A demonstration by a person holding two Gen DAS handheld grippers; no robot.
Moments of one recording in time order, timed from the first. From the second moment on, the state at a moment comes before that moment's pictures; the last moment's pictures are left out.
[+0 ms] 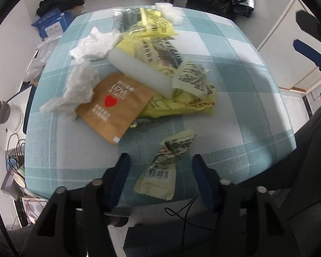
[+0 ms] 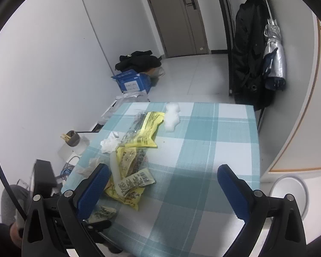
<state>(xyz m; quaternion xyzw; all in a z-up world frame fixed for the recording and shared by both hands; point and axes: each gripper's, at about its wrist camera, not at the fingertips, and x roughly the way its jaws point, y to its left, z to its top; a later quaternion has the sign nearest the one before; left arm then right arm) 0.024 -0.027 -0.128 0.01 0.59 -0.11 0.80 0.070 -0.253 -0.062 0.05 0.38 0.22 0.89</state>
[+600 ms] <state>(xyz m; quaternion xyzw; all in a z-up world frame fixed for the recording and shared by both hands) 0.018 -0.003 -0.110 -0.06 0.57 -0.14 0.81 0.072 -0.256 -0.076 0.05 0.41 0.22 0.88</state>
